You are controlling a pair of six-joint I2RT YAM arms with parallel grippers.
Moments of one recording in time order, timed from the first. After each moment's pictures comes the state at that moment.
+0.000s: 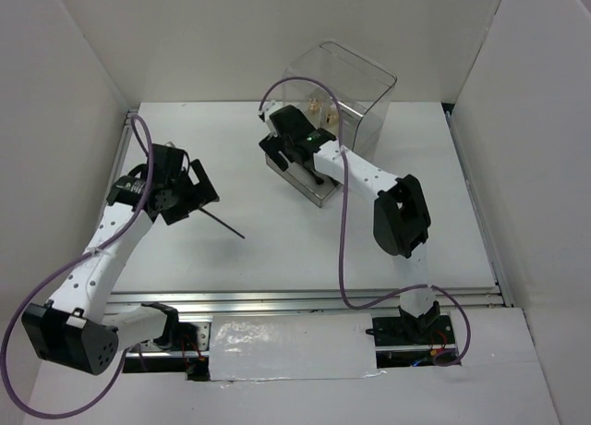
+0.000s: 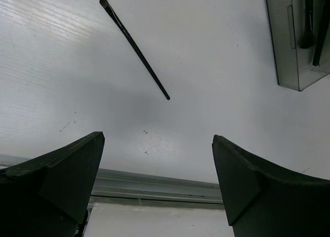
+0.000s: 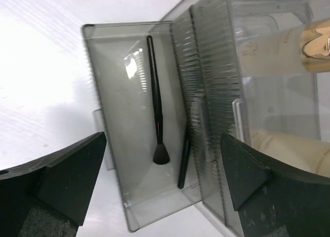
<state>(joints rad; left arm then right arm) -0.22 1.14 1.18 -0.95 -0.07 -0.71 0.65 2.10 1.88 -0.50 0.36 -0.25</state>
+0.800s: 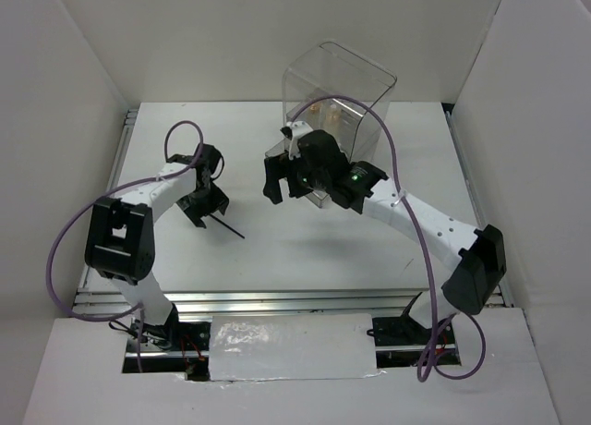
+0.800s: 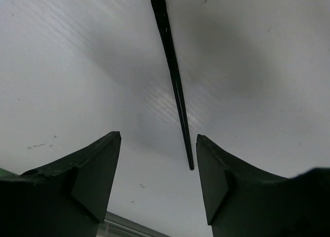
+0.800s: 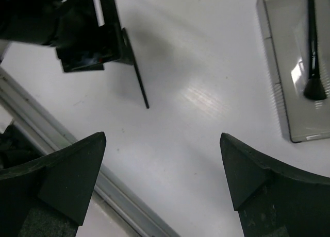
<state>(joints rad) -0.22 1.71 1.21 -0.90 -0.19 -1.00 0.79 1.52 1.41 -0.45 -0.01 0.33</state>
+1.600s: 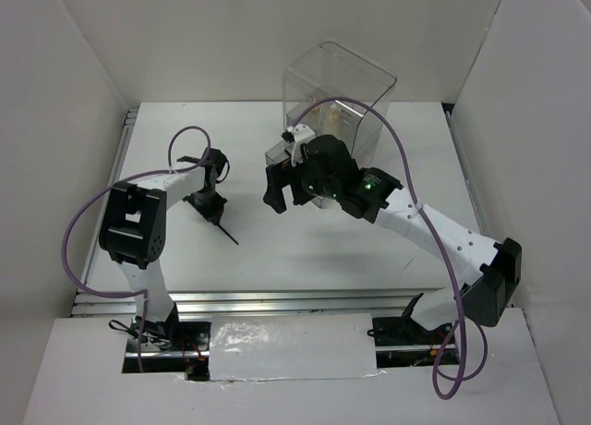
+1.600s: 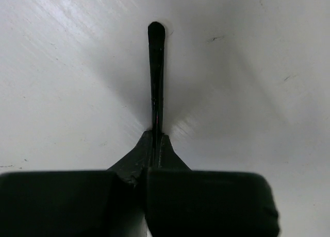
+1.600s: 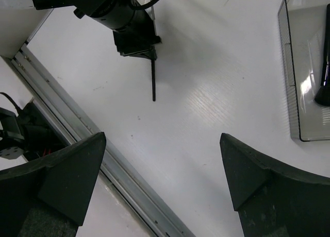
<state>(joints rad) -0.22 1.88 1.25 -0.84 -0.22 -1.11 0.84 1.41 1.38 -0.48 -0.05 0.29</state>
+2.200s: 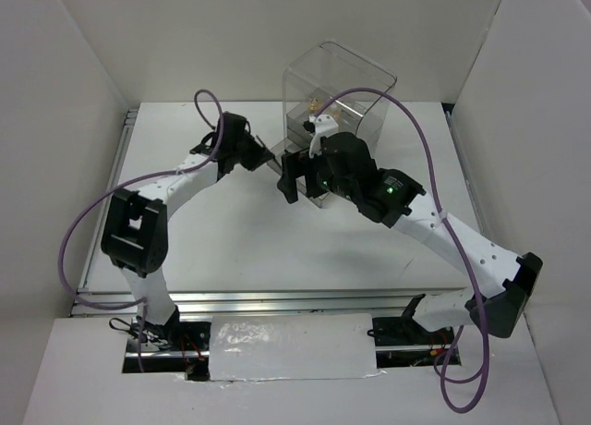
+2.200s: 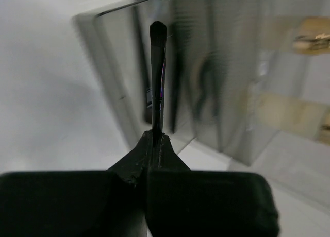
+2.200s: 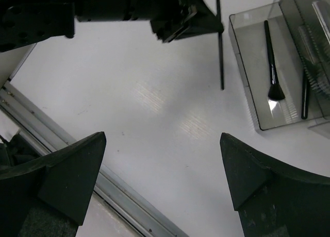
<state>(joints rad) -0.36 1.77 1.35 -0.29 0.05 -1.12 0.84 1.31 1.41 -0.53 0.11 0.31</state>
